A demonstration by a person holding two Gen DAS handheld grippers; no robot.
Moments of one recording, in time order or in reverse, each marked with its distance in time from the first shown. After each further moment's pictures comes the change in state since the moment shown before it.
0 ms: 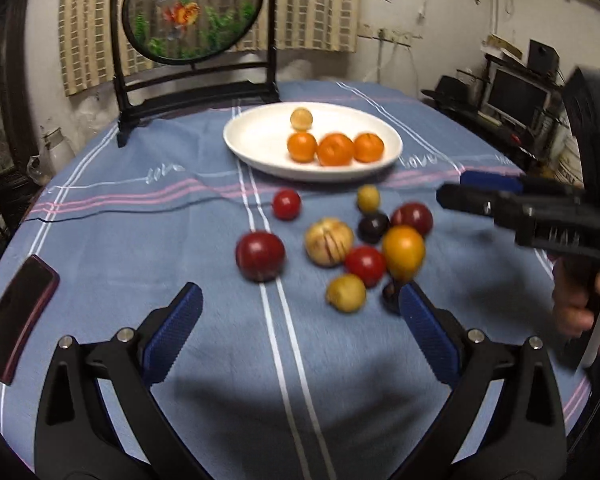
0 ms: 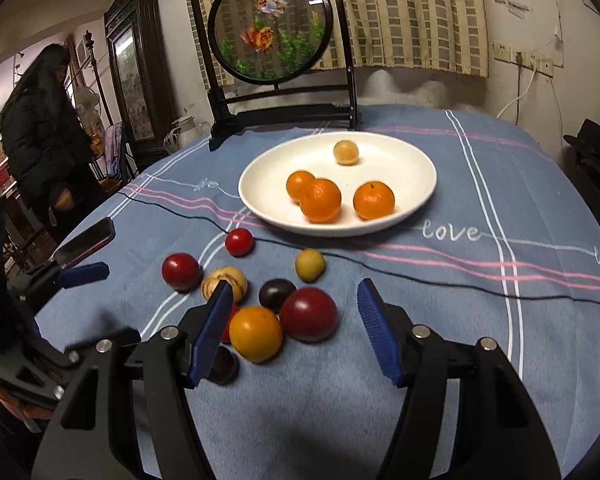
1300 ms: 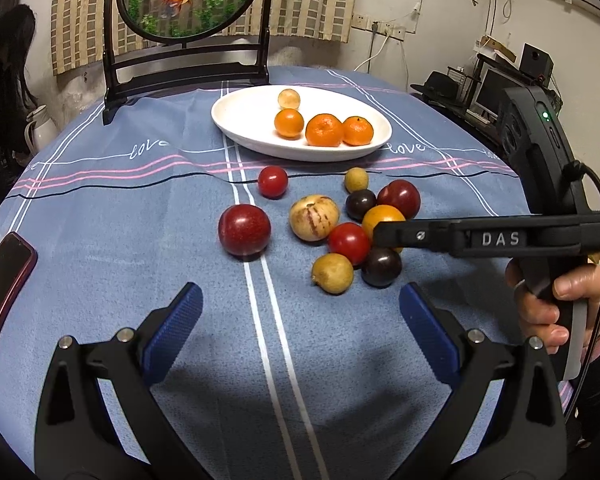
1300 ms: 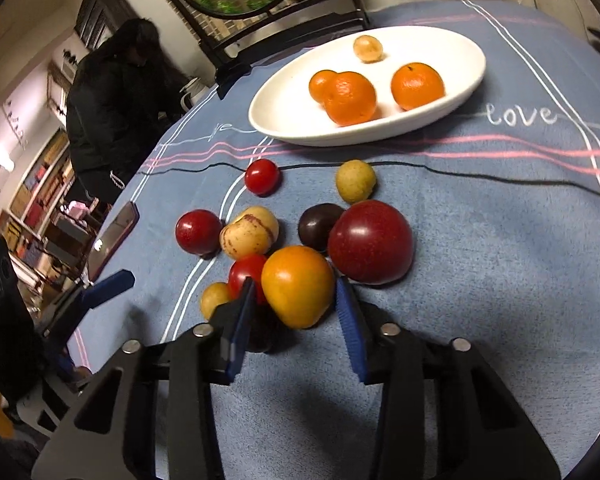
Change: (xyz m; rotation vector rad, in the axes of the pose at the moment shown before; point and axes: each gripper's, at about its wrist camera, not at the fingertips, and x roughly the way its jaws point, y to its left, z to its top) left arm 0.004 0.006 -0.011 -0.049 0.040 -0.073; right arm 0.057 -0.009 -0.017 0.238 0.239 0.207
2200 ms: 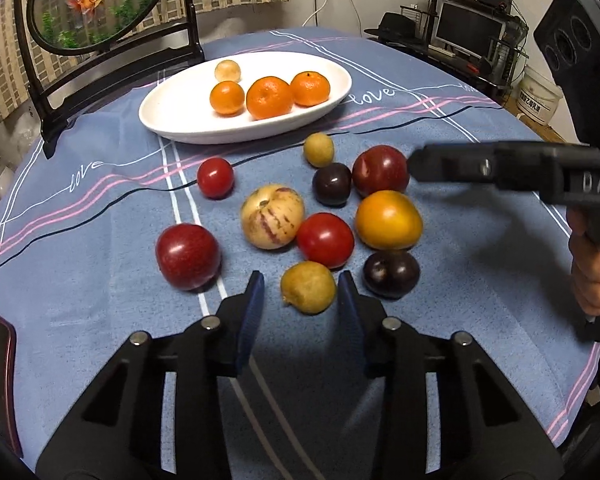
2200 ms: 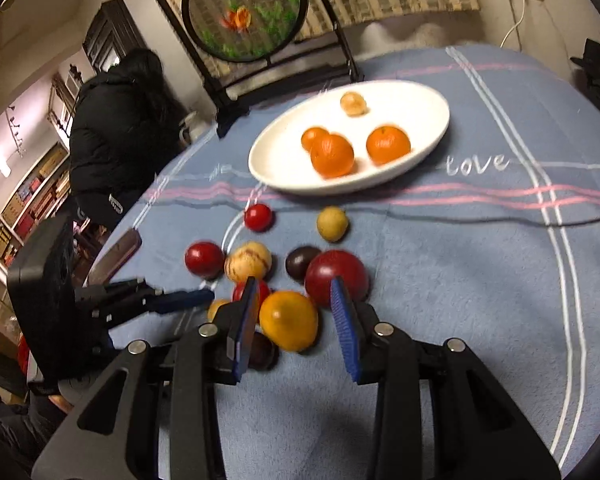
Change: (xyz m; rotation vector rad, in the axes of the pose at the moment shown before) left arm 0.049 -0.023 0.018 0.236 0.144 -0.063; right arm -0.040 0.003 -0.005 -0.050 -0.125 -0.044
